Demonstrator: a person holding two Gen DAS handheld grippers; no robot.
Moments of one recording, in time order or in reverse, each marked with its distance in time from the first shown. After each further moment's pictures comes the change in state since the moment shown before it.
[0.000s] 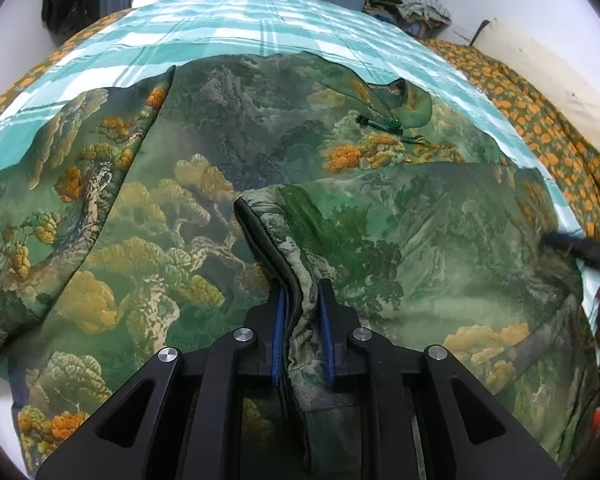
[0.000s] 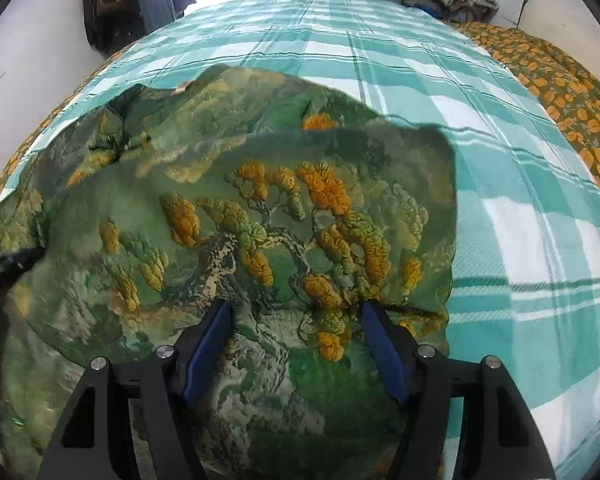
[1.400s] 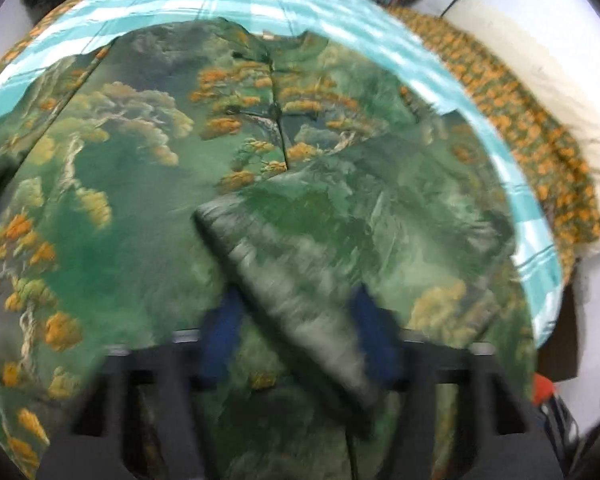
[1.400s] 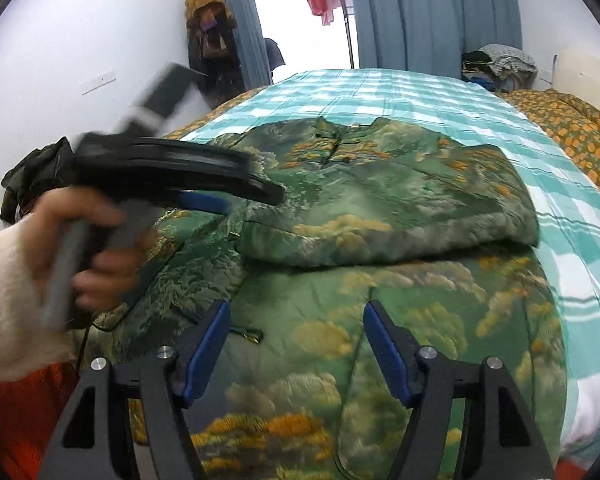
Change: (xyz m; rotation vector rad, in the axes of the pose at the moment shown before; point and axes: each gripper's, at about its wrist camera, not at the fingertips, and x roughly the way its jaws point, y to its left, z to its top) left arm -0.060 -0.096 -0.057 0.009 0.153 -0.073; right arm -0.167 0.117 -0.230 -0.113 -0.262 0.216
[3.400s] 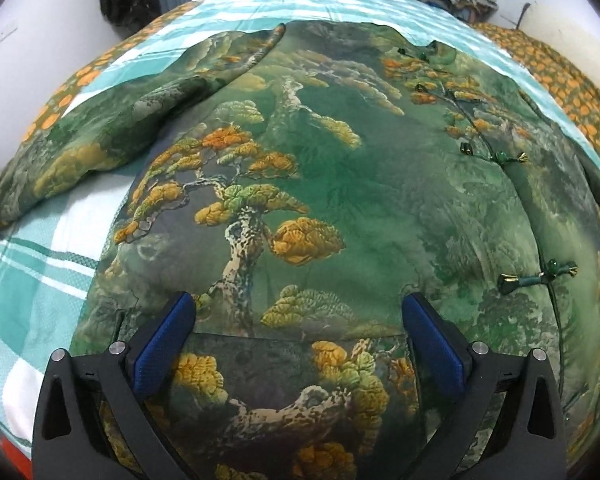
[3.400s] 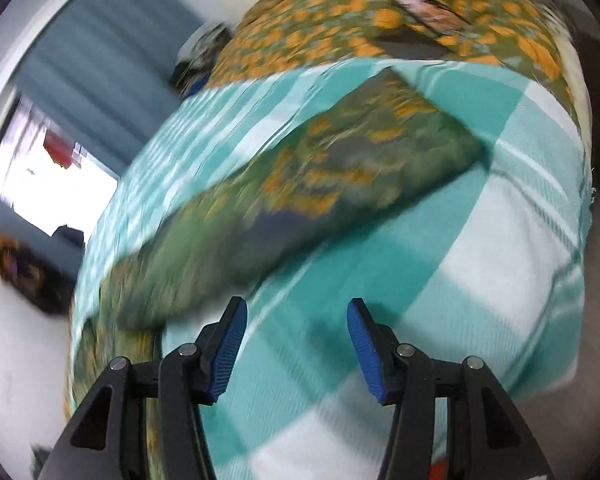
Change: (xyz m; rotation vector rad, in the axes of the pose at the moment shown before) left arm -0.028 0.094 -0.065 -0.067 -0.114 0.337; right arm -0.069 -0.353 -0.064 1.050 -0.177 -0.358
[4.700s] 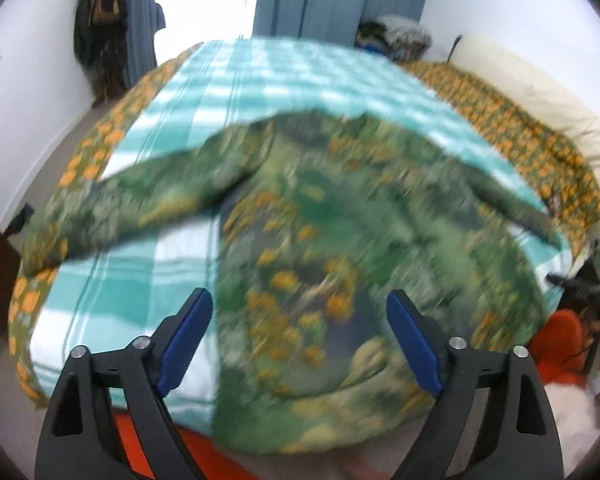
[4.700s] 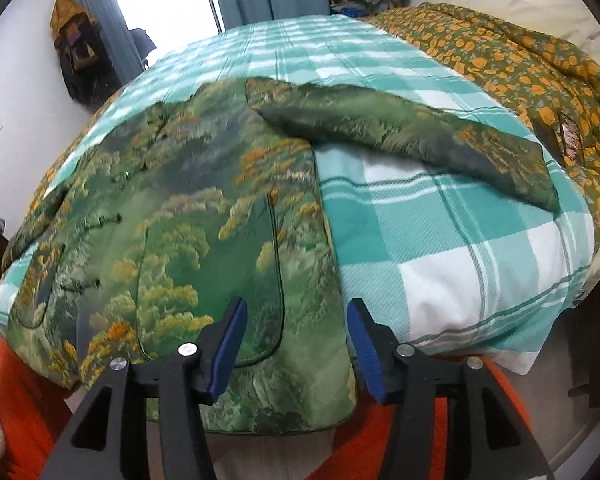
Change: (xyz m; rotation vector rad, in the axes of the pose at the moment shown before) left arm -0.189 0.065 -0.017 0.088 -0.174 -0.214; right arm -0.090 0.142 -0.162 -0.766 0.235 -0.022
